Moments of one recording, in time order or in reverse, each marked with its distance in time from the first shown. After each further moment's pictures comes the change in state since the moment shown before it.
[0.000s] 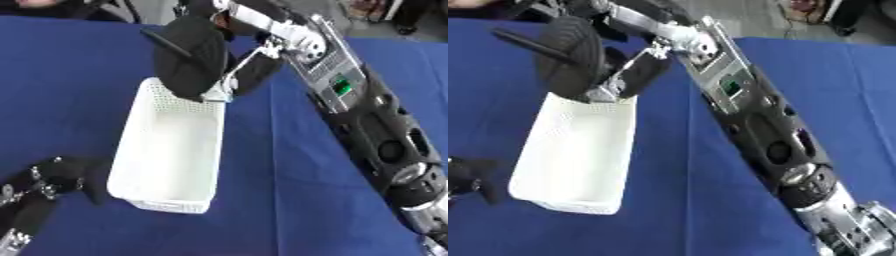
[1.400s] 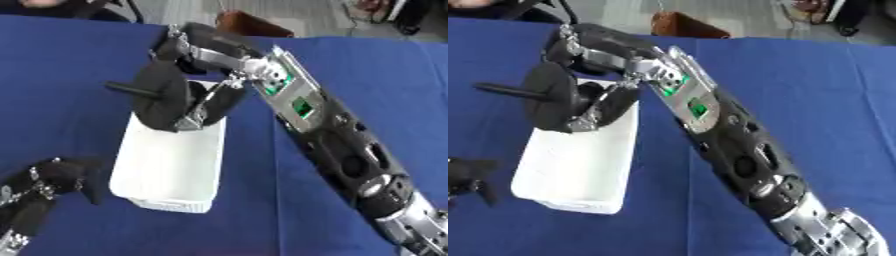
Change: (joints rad) left arm -0.005 -0.001 -0.007 0.000 0.000 0.001 -0.001; right arm 0.026 0.067 0.045 0.128 0.134 0.000 0.000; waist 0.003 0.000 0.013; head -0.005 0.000
